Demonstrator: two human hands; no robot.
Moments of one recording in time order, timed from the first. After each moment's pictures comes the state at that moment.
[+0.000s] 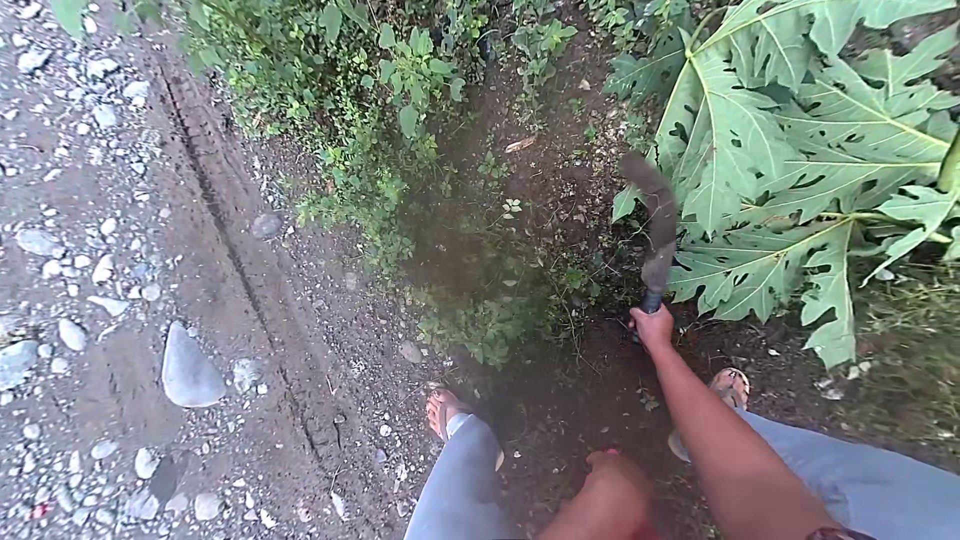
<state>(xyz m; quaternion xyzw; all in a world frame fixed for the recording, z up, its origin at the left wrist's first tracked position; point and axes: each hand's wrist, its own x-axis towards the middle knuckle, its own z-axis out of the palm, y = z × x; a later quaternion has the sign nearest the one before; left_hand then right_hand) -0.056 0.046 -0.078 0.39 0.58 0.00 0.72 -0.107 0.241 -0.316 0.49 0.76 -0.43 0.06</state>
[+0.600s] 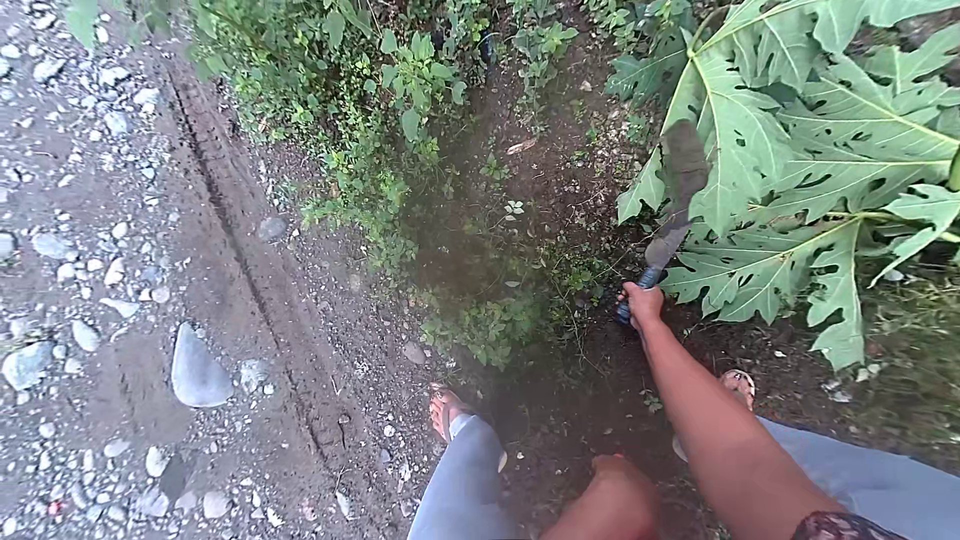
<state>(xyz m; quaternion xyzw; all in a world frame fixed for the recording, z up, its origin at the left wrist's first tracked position) -0.054 0.049 -0.085 0.41 0.57 -0.01 0.71 -0.159 0.226 -0.322 0.53 0.67 -0.52 0.01</state>
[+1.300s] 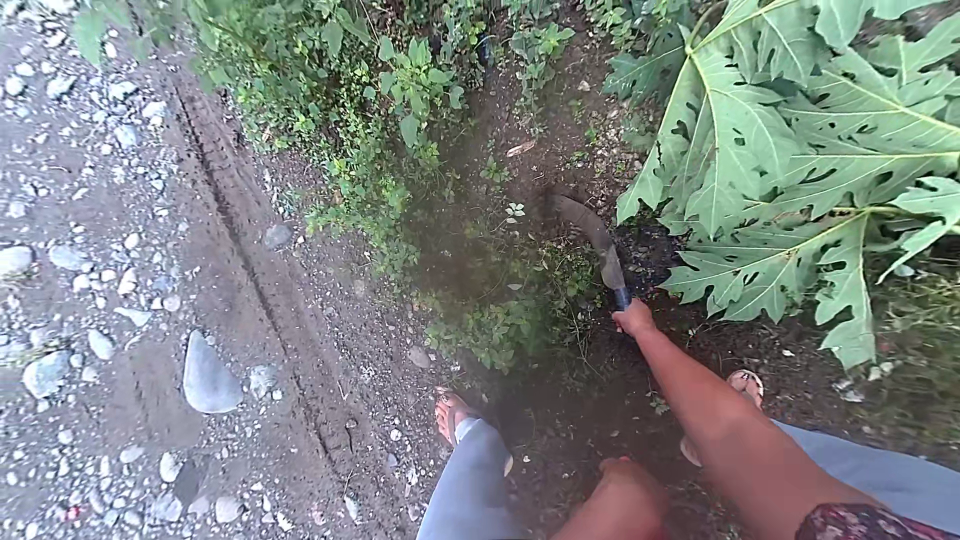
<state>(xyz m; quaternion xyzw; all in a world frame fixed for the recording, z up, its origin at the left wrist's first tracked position) -0.063 0.051 -0.074 0.40 0.57 -0.01 0.72 -0.148 0.230 -0.331 0.43 0.79 -0.30 0.32</state>
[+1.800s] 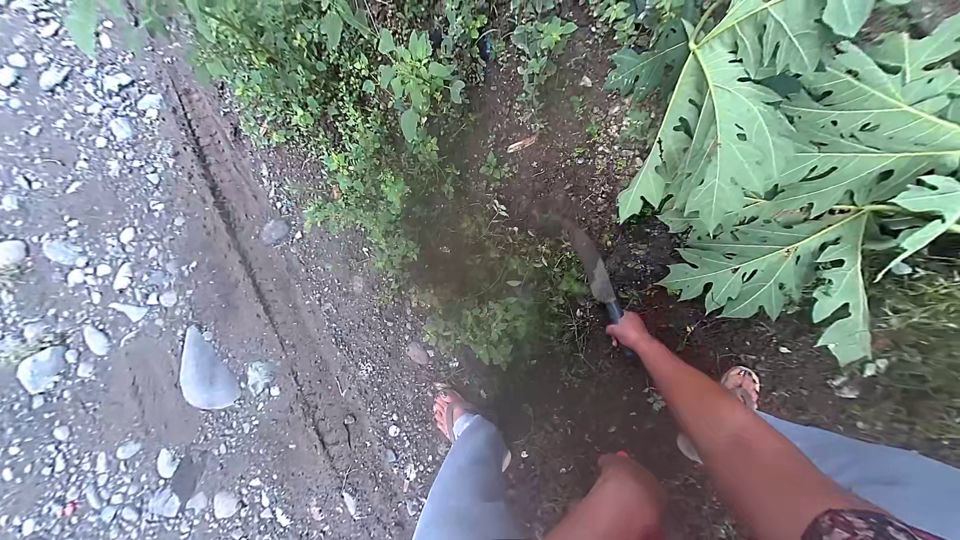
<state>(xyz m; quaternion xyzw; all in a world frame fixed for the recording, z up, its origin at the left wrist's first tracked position) -0.055 0.054 -0.081 0.41 0.56 -0.01 0.72 -0.116 0.221 -0.341 0.42 0.77 -0.35 0.34</state>
